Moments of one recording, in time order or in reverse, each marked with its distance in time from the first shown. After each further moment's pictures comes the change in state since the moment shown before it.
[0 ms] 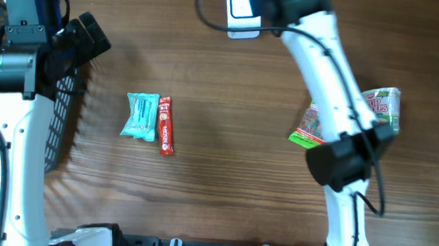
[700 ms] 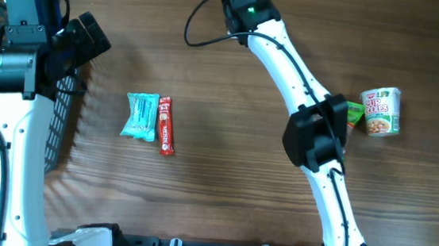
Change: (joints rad) left arm 0.000 0.000 0.000 -0.001 0.000 0.000; right arm 0.021 0.245 -0.015 0.047 0.141 -0.188
